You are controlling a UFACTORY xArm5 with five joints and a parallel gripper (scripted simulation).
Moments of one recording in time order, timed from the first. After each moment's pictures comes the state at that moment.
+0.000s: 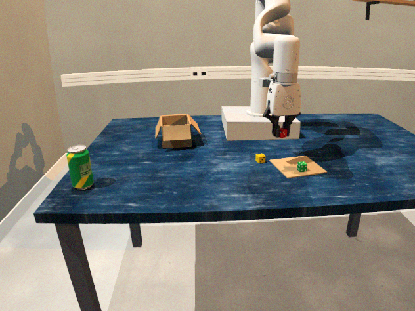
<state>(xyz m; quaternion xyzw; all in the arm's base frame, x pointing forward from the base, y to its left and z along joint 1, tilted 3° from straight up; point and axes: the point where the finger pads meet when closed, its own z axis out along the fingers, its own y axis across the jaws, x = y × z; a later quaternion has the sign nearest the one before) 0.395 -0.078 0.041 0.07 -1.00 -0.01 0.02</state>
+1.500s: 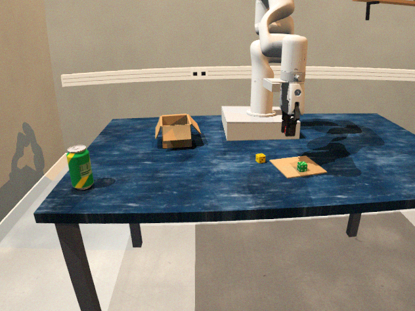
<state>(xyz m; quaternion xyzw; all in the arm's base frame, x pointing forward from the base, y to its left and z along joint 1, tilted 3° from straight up) 0.388 -0.049 0.043 0.69 -0.72 -0.01 0.01</state>
